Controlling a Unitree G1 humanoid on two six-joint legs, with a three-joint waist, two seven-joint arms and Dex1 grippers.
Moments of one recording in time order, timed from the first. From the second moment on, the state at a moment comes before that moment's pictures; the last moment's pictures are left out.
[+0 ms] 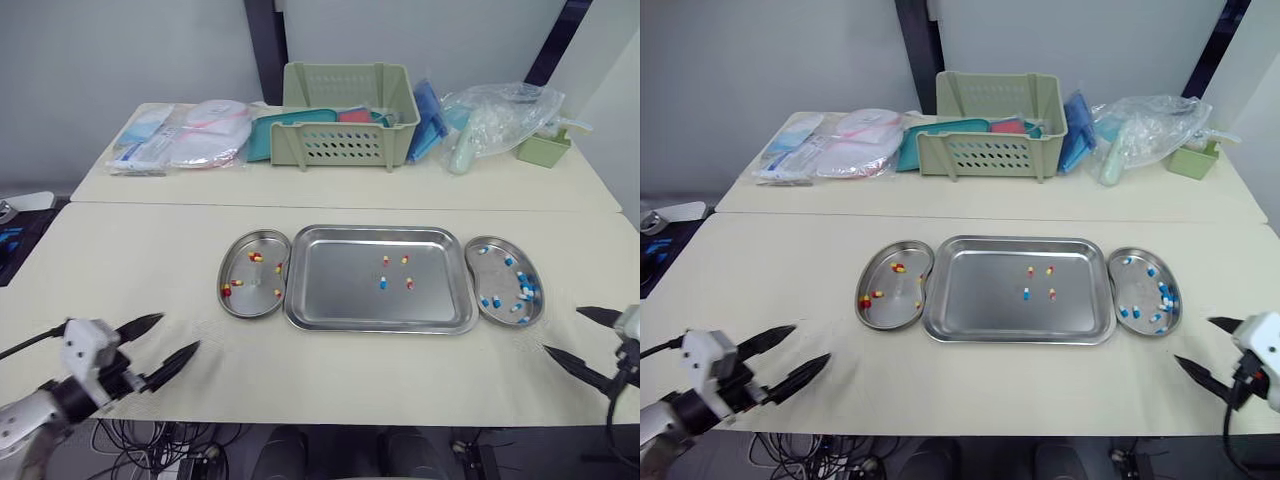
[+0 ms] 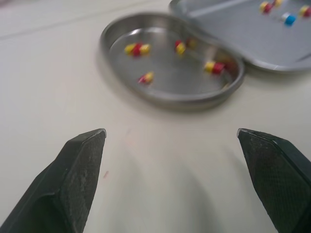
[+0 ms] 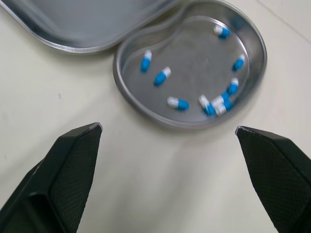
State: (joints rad) left arm 0.42 0.71 0.52 -0.09 -0.53 0.08 -0.97; right arm 0.47 -0.85 -0.65 -0.25 0.32 0.21 1.03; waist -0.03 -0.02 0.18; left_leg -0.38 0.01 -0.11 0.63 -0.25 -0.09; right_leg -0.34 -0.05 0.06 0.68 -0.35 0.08
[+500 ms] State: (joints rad) left arm 0.41 0.72 0.55 0.03 -0.49 -0.01 -1.07; right arm 0.50 -0.86 -0.68 -0.12 0.30 0.13 1.10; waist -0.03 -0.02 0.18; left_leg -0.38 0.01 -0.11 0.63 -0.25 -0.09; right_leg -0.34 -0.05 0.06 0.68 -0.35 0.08
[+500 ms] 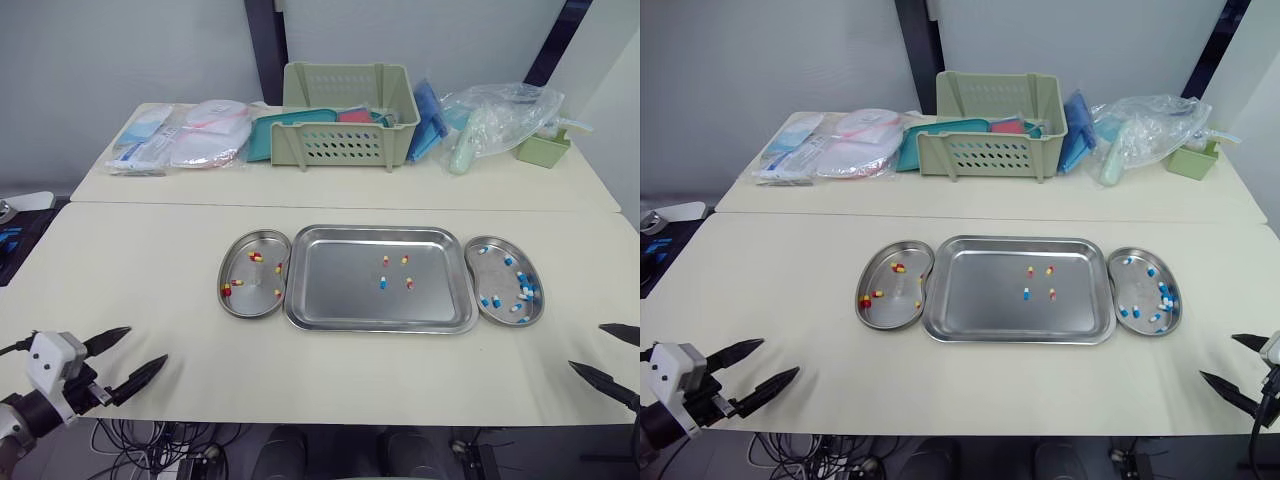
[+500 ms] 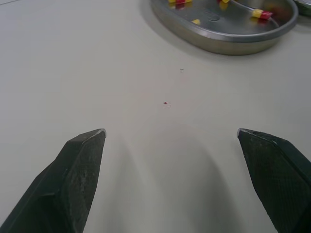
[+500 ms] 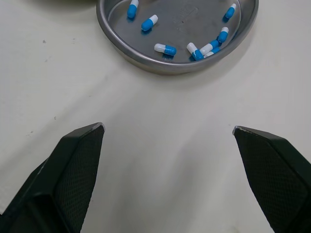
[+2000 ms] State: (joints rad) left arm 0.28 0.53 0.05 -0.37 -0.45 0.06 -0.92; right arm -0.16 -0.51 0.20 -0.68 0.32 0.96 0.28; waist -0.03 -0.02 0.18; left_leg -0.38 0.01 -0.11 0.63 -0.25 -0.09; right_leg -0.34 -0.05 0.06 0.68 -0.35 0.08
